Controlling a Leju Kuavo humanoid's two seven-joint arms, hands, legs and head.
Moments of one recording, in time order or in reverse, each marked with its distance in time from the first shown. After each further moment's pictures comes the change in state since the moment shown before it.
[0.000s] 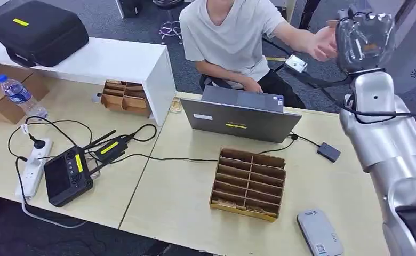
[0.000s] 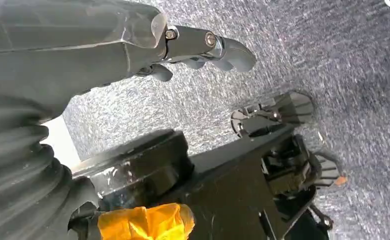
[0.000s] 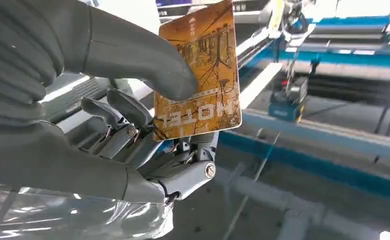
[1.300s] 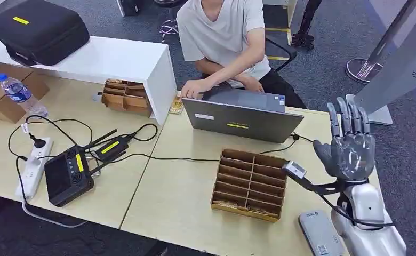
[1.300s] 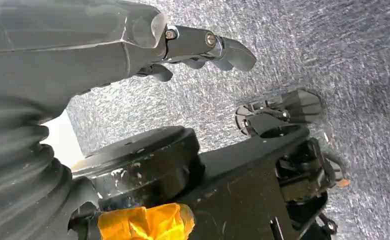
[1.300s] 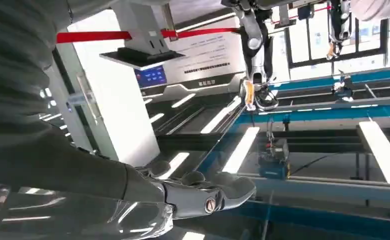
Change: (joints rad) left arm 0.036 0.000 0.010 0.000 0.052 0.032 -0.021; right arm 0.800 -0.204 -0.095 -0.729 -0.289 -0.056 -0.138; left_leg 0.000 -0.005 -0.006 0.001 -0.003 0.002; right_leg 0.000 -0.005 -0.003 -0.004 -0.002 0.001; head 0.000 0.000
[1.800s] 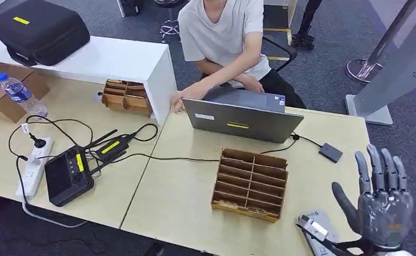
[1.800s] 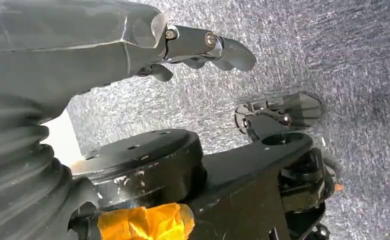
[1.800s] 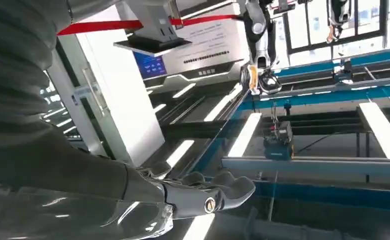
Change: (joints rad) left arm 0.015 0.000 0.044 0.000 0.033 0.023 -0.021; right arm 0.441 -0.108 -0.130 -0.470 0.040 0.001 0.016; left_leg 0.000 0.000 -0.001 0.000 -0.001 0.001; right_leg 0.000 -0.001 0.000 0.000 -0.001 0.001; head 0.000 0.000
